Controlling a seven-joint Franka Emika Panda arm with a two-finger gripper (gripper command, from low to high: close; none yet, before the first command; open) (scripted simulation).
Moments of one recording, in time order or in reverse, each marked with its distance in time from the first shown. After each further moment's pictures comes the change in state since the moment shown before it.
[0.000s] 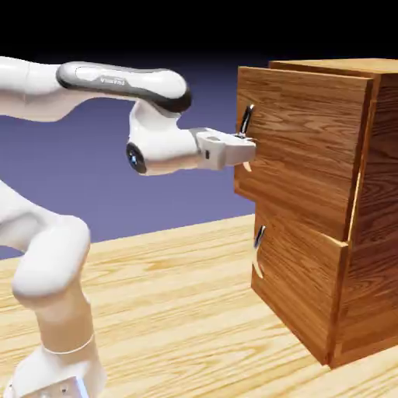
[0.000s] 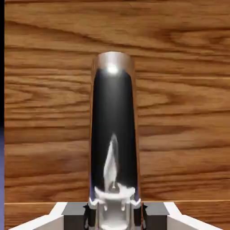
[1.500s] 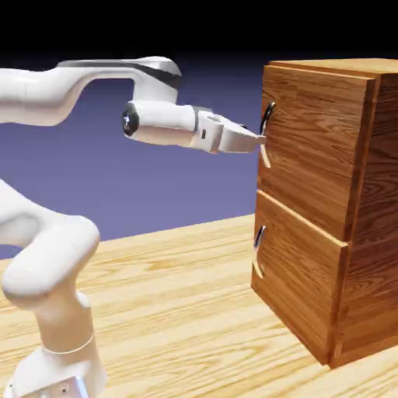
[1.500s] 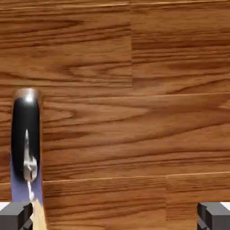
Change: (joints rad) arm -0.383 -0.092 0.345 0.112 -0.431 0.209 0.753
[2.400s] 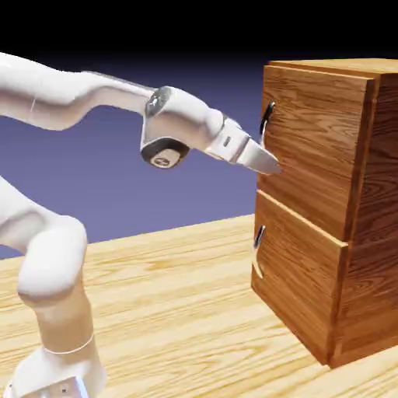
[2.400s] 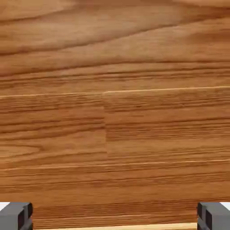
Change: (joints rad) arm 0.340 0.184 -0.409 -0.153 -1.174 0.043 0.831
